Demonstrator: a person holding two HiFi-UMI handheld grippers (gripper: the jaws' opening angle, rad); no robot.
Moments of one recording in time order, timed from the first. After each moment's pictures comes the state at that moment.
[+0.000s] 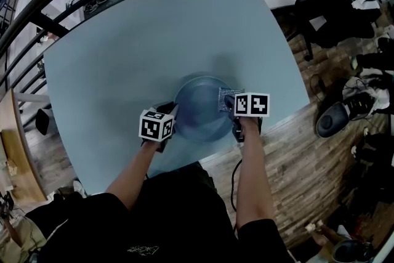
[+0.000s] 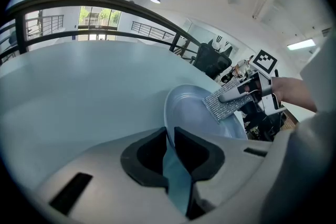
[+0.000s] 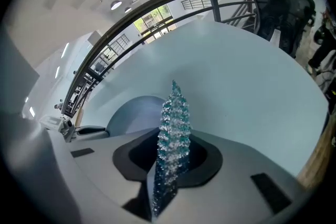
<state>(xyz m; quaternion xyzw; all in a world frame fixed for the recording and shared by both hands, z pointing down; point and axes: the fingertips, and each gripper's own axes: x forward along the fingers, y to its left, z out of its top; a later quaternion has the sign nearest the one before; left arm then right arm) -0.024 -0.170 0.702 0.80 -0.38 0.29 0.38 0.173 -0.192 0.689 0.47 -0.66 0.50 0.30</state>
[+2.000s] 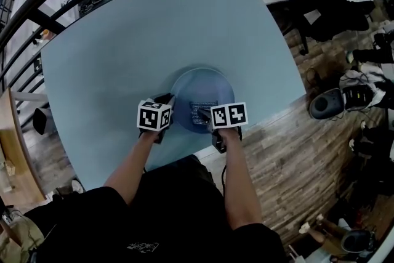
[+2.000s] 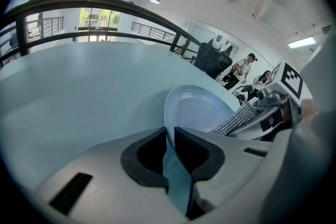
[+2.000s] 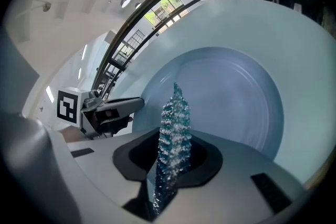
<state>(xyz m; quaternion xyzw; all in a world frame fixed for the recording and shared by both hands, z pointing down) -0.030 -0.168 0.702 0.79 -0.38 0.29 0.37 0.070 -0.111 0.698 0.35 -0.70 0.55 0.27</state>
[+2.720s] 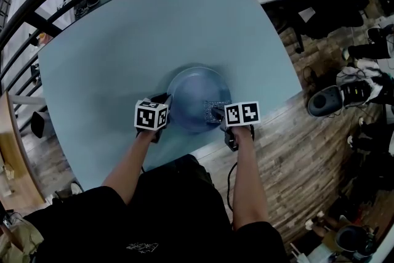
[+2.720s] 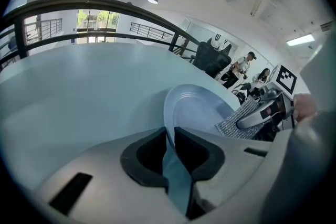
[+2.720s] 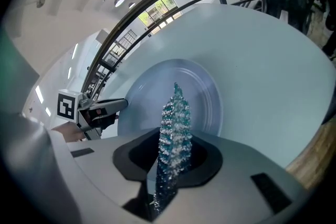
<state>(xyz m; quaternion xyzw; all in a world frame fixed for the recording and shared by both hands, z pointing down) -0.028 -0.164 0.702 0.80 -0.38 0.30 0.36 0.137 -0.101 0.696 0.40 -0.68 0.55 0.29</state>
